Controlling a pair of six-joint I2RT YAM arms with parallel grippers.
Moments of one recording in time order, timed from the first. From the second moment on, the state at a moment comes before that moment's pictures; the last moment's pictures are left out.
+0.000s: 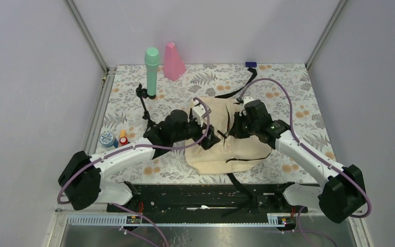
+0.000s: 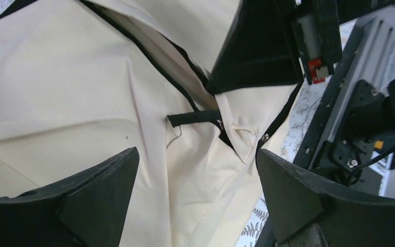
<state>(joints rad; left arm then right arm) -0.86 1.30 0.81 0.11 0.21 -0.17 0.54 1.23 0.90 -0.46 -0.11 0.41</state>
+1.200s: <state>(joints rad) -0.72 1.59 0.81 0.48 0.48 -0.67 0.54 1.16 0.83 -0.40 -0.15 0.38</state>
